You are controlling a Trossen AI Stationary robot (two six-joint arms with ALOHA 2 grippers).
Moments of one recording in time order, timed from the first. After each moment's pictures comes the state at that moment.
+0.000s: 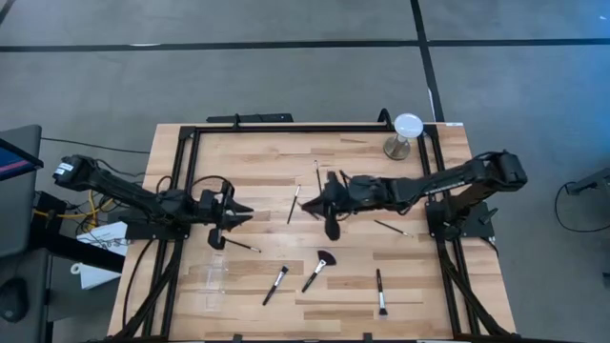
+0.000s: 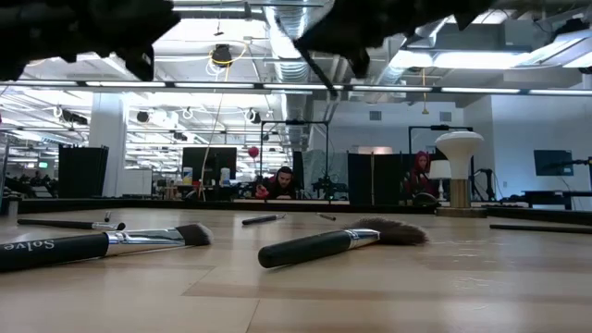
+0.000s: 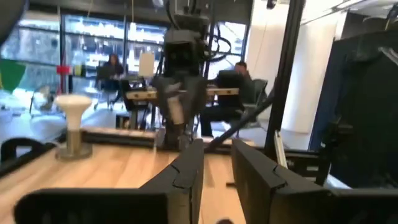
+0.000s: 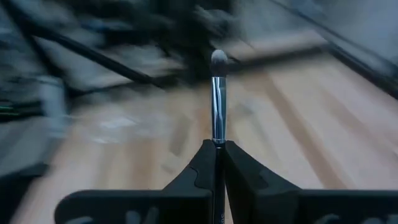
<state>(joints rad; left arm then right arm) -0.31 0.82 0.09 0.94 -0.22 -0.03 0.09 1.50 0.91 0.32 0.03 0.14</state>
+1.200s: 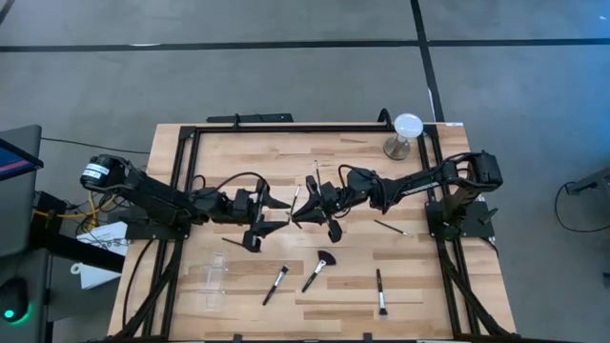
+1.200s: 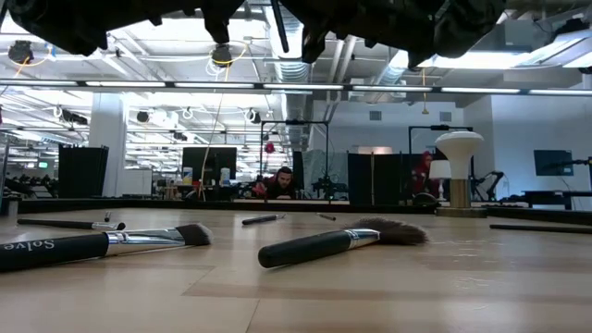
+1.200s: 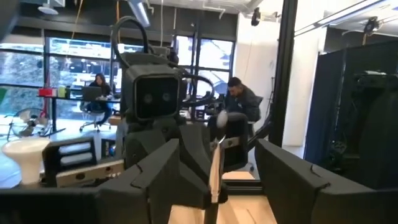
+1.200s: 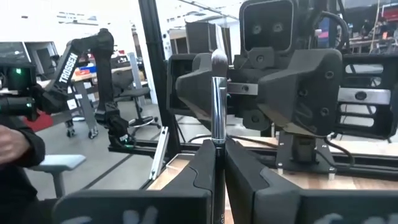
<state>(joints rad) -0.23 1.36 0.48 1.16 -0.10 -0.01 0.01 1.69 0.89 0.87 -0.42 0.10</state>
